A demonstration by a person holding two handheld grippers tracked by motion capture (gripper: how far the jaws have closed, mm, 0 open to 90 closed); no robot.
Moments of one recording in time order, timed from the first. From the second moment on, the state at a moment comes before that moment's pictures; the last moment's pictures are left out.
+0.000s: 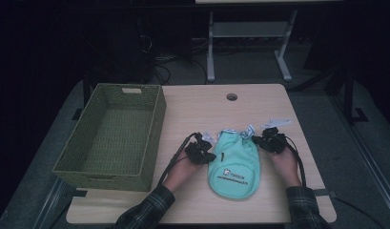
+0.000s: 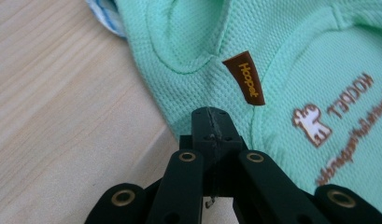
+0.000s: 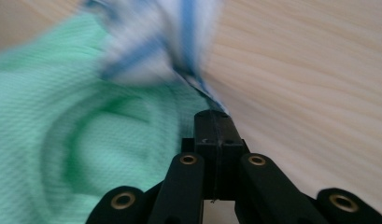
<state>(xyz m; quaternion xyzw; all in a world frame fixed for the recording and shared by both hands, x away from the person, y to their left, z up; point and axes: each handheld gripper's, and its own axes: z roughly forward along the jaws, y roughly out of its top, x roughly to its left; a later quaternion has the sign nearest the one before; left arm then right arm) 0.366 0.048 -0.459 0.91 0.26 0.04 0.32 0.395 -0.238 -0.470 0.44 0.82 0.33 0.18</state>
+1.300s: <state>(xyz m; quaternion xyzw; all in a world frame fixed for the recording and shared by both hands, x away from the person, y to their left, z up) 0.352 0.041 -0.456 0.92 0.25 0.03 0.31 0.320 -0.241 -0.467 0.38 0.85 0.34 0.10</state>
